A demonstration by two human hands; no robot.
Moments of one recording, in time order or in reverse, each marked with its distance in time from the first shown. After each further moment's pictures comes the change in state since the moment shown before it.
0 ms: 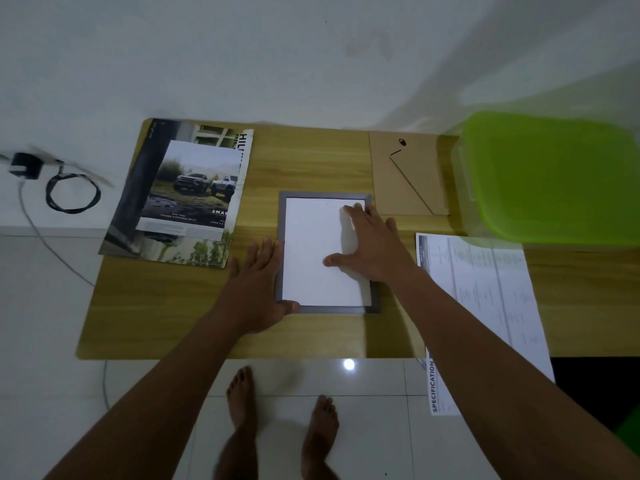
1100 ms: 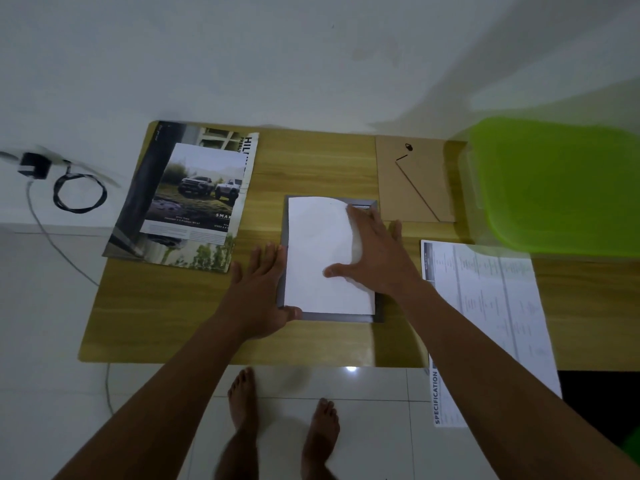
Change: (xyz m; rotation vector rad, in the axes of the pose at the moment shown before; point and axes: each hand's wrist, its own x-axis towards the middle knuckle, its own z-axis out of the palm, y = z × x) left_hand -0.002 0.003 -0.003 -0.055 -0.015 -0.020; right_hand -0.005 -0.001 0.002 0.044 0.034 -0.035
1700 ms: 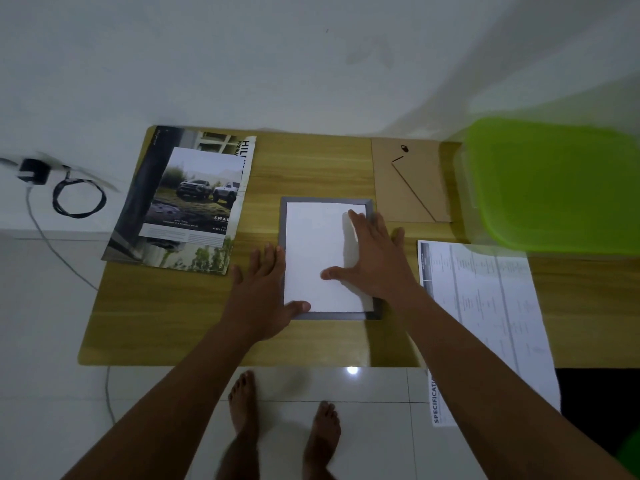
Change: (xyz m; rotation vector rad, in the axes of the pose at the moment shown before) left_hand 0.000 0.016 0.002 0.055 0.073 -0.055; right_hand -0.005 -0.003 0.004 -0.049 -0.005 0.088
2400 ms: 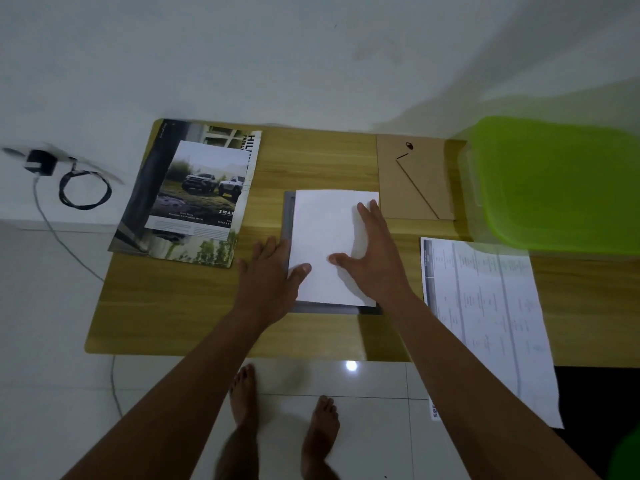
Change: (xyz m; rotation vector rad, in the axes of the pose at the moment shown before) left_hand 0.010 0.006 -0.003 -0.270 0.173 -0.085; right_hand -0.021 -0.022 0.000 0.573 0.155 0.076
